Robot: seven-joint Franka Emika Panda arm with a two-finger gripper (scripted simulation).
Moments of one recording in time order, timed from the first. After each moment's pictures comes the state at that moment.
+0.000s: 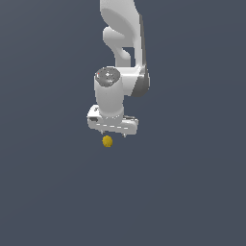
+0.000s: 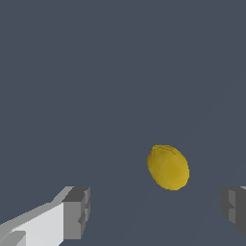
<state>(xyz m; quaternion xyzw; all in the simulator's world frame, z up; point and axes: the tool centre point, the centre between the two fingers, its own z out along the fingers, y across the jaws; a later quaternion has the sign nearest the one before) -0.010 -0.042 0.136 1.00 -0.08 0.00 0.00</state>
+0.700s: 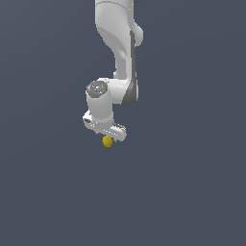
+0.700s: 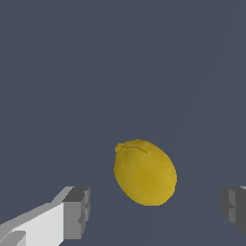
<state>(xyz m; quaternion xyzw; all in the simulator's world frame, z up) -0.032 -0.082 0.079 0.98 -0.21 0.00 0.00</state>
